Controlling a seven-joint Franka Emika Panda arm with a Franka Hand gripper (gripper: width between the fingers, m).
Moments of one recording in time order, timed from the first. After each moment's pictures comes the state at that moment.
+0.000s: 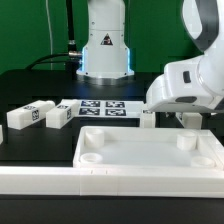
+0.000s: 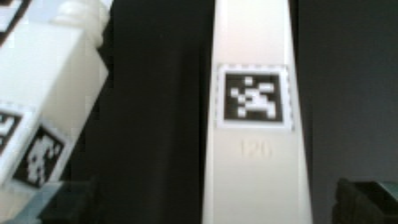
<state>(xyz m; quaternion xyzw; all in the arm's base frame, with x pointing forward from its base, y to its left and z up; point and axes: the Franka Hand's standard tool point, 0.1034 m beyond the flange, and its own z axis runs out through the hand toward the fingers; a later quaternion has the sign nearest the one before) 0.433 0.146 0.018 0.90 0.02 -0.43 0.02</state>
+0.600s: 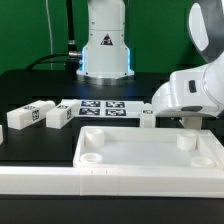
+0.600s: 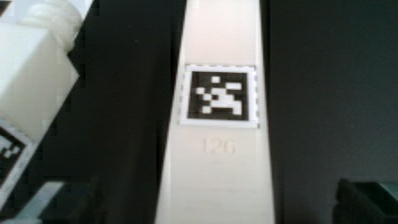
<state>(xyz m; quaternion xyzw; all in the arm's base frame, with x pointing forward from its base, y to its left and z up) 0.437 0.157 0.009 0.91 0.03 -0.42 0.01</state>
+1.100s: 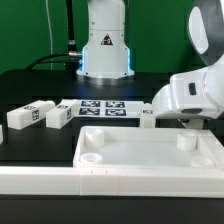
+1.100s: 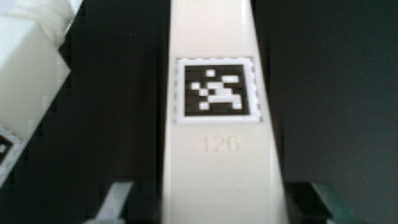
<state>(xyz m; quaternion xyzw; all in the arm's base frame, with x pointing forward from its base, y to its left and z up) 0.436 0.157 0.007 0.91 0.03 -0.42 0.01</state>
